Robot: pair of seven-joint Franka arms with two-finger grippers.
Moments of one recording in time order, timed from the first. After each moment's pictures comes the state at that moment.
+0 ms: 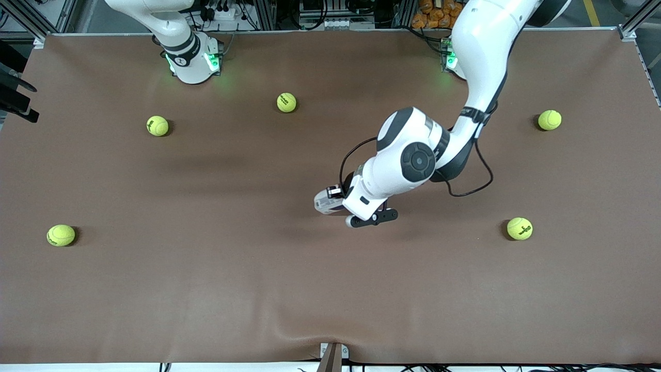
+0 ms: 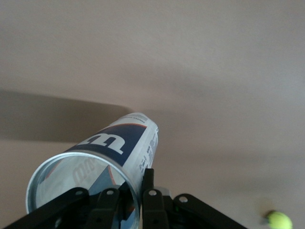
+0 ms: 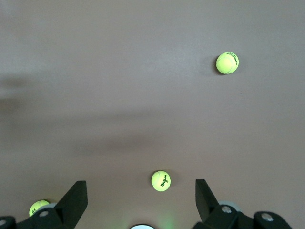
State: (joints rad) left arm -0.48 0.66 -0.19 -1.33 -0.28 2.07 -0.70; right arm 0.04 -0.01 -0.18 -1.46 0.00 1.40 -0.08
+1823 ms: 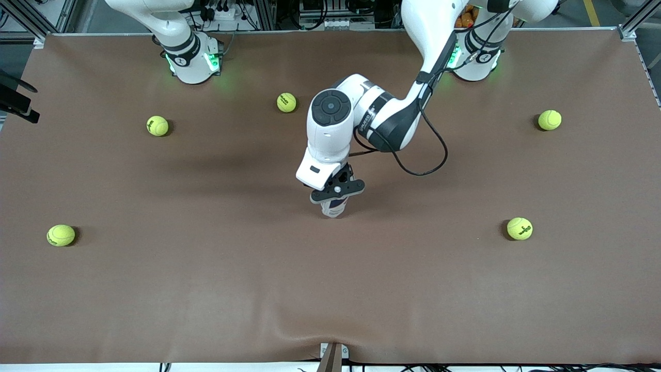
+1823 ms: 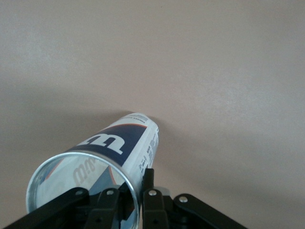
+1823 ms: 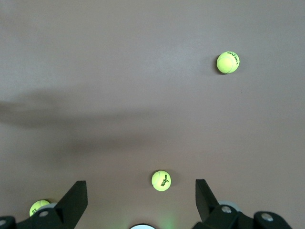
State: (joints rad) left arm -0.91 0.74 0.20 -1.19 -0.16 2.01 -0.98; right arm 0.04 -0.01 -0.18 -1.46 0.00 1.40 -0.08
